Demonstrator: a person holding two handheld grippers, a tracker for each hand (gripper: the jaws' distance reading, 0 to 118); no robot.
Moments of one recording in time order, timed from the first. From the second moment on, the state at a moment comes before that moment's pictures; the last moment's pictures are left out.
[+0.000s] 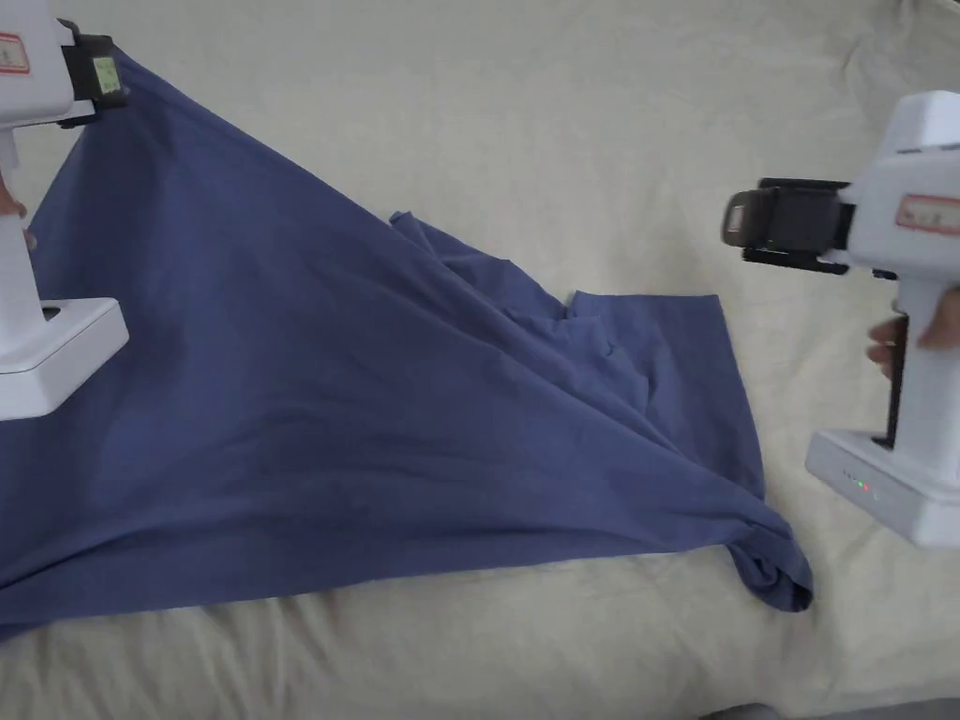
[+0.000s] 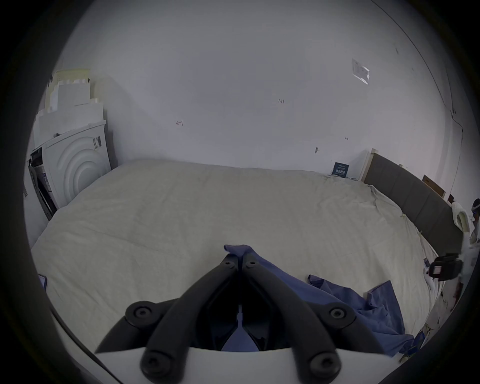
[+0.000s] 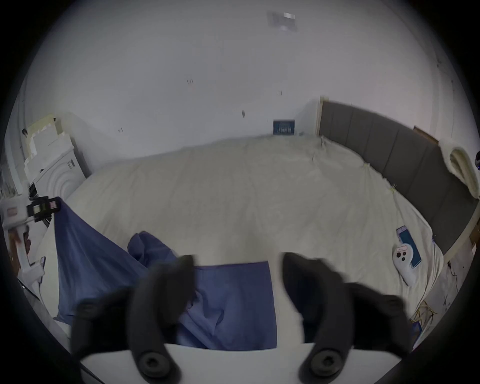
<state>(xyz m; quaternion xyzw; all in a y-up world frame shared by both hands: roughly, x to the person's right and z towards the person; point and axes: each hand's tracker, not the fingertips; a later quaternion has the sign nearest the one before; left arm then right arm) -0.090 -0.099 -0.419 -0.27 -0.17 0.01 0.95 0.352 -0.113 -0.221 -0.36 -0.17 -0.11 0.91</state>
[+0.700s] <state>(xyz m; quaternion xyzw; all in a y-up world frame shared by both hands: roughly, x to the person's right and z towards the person) -0.089 -0.095 -0.396 -0.27 -0.17 0.01 0.95 0.375 -0.229 -0.244 -0.61 -0.21 -0.18 0.75</state>
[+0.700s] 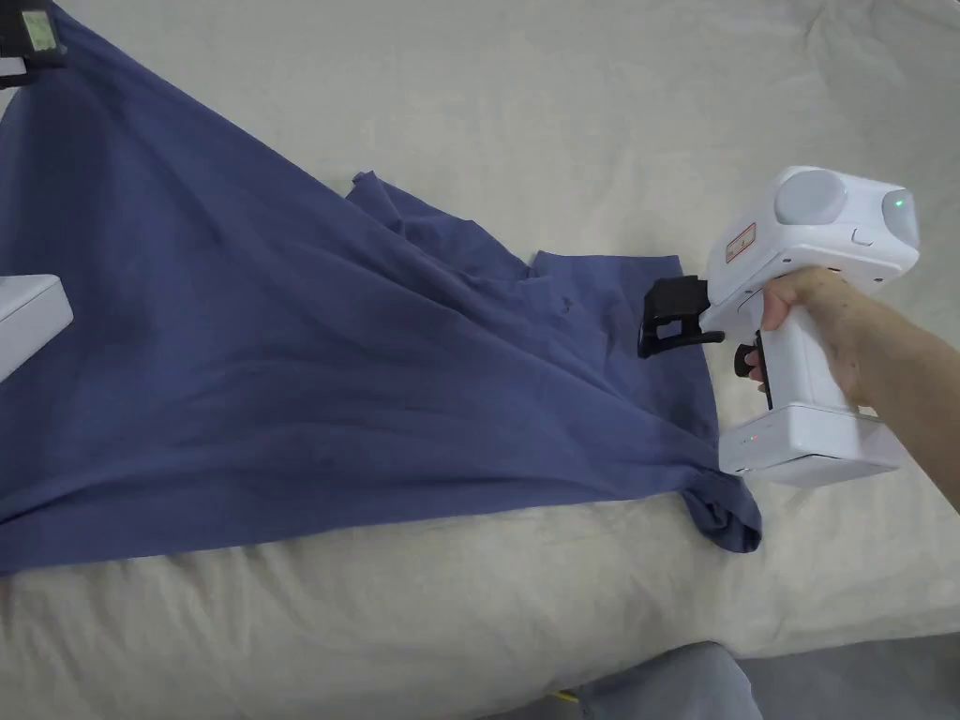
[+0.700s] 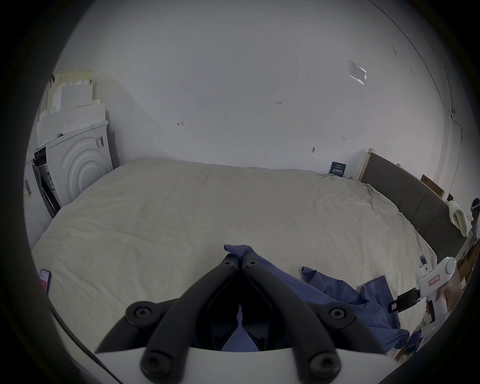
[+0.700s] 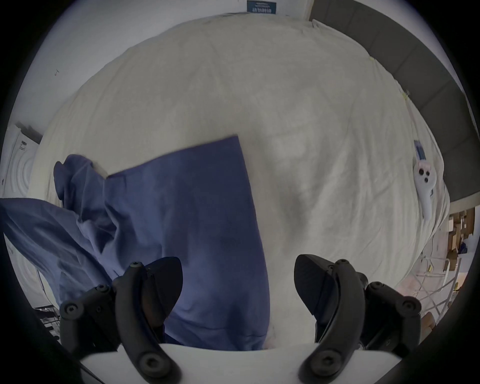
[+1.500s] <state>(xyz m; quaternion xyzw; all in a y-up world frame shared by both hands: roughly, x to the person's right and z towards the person) -0.097 -0.080 -0.372 -0.28 -0.15 0.03 0.95 0.369 -0.169 -0.201 -0.54 -0.17 -0.18 0.81</state>
